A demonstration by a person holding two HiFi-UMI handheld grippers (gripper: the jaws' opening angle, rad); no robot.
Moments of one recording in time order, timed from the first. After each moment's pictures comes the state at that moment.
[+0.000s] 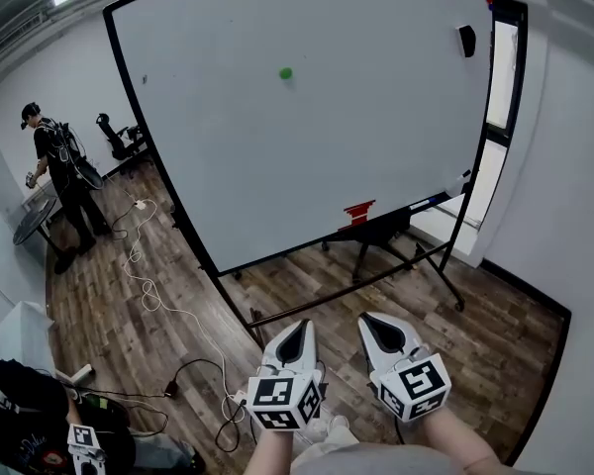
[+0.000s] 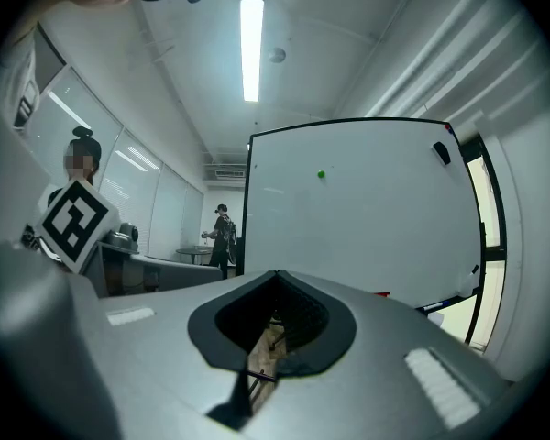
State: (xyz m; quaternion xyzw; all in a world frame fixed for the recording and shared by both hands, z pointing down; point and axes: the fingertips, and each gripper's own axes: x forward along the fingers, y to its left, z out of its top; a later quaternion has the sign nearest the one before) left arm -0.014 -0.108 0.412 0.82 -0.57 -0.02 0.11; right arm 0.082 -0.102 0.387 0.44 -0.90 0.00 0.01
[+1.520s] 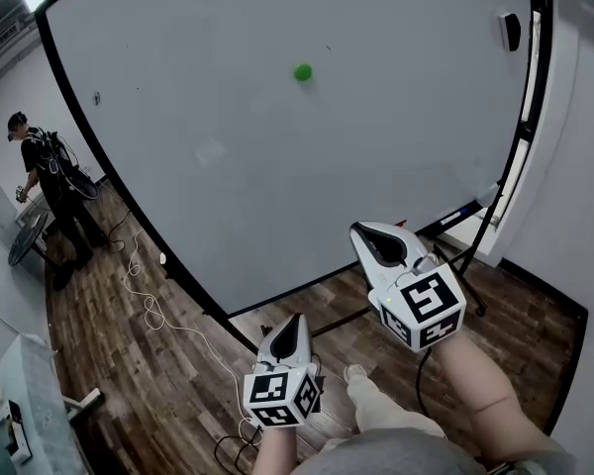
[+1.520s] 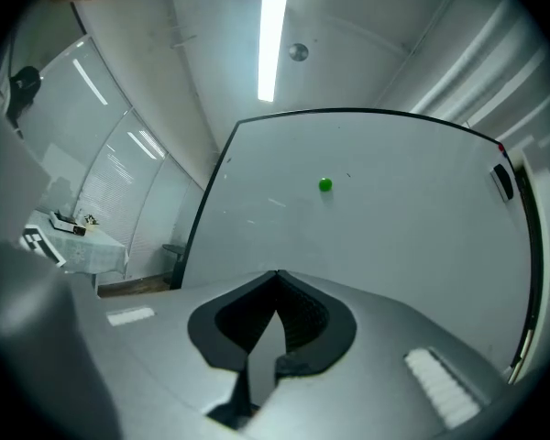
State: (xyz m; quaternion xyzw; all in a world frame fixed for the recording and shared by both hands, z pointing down) left arm -0.099 -0.303 0.426 0.80 -0.59 -0.01 0.13; right arm 0.004 -0.370 0.278 0.43 -0.90 -0.11 0.01
